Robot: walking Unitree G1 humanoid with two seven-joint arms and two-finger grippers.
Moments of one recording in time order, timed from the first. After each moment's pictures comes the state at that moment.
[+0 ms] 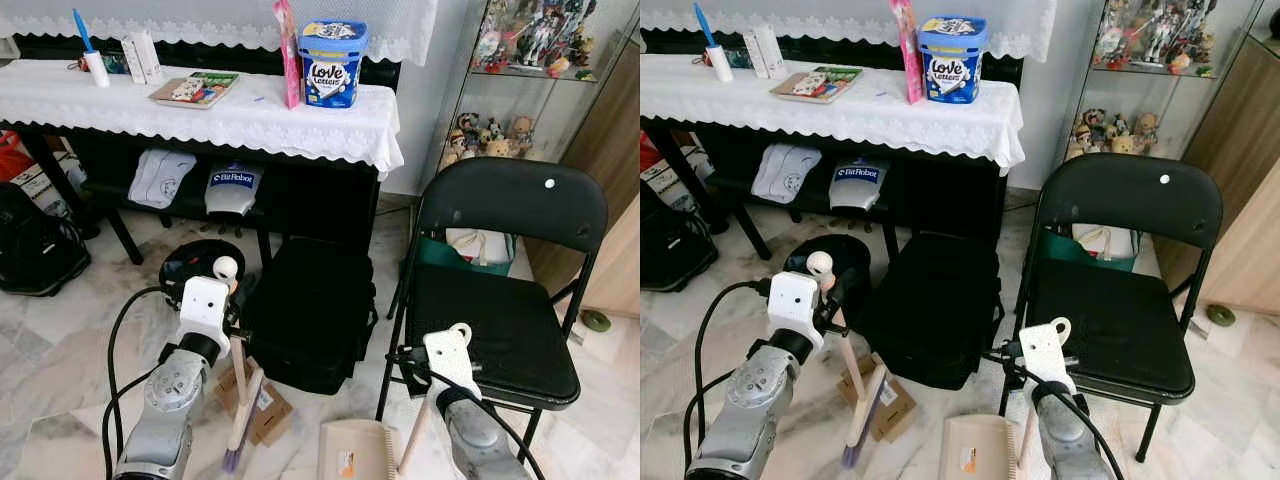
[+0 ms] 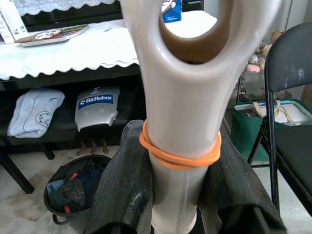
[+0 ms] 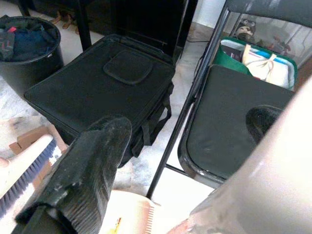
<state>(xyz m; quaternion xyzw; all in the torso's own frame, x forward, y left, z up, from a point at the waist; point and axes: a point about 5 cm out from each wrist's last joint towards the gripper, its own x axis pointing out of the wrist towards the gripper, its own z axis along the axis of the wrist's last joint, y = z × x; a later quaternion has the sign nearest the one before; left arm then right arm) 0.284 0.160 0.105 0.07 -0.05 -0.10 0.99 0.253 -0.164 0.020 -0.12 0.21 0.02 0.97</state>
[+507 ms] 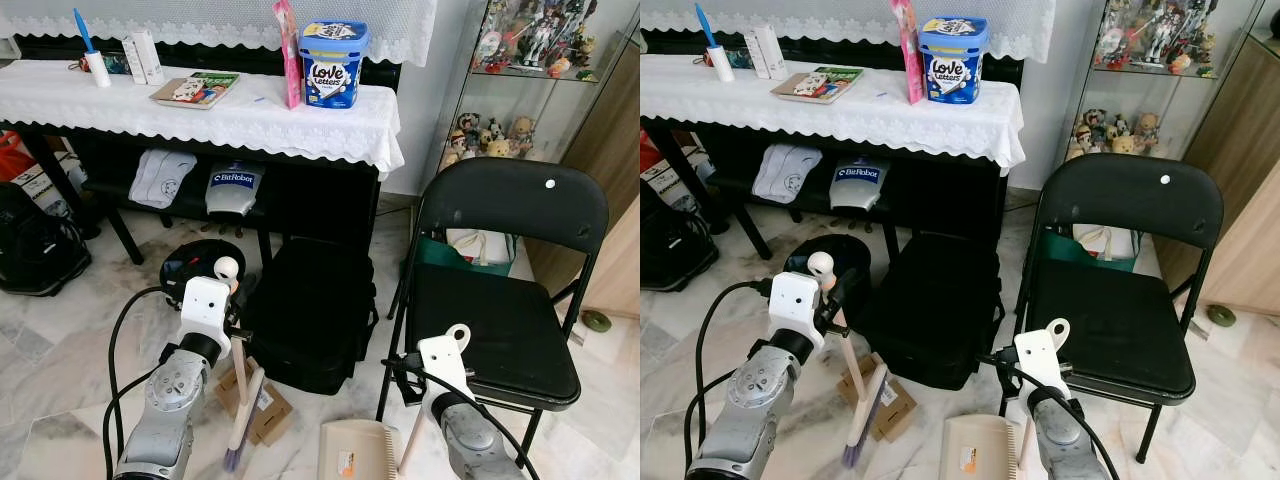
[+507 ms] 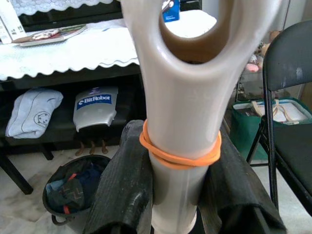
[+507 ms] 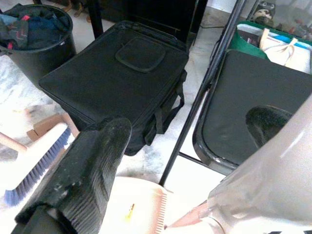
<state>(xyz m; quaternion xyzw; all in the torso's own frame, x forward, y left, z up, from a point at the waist) 0.284 0.159 0.105 0.07 -0.05 -0.10 0.99 0.250 -0.156 0.010 -0.10 0.23 0.05 0.97</state>
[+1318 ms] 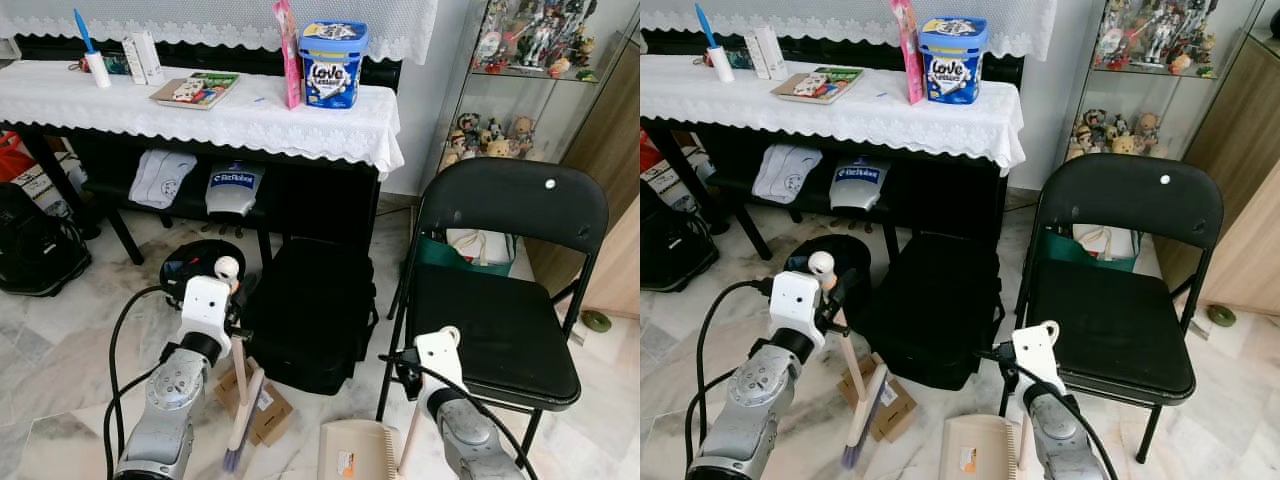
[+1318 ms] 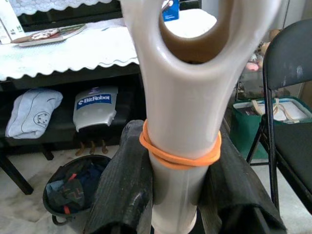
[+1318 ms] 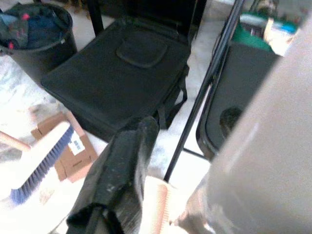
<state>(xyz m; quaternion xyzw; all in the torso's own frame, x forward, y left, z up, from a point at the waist) 0.286 0.159 0.104 0.08 -0.04 -0.11 0.99 0.252 -0.157 0.006 -0.08 0.25 0.04 0.96</state>
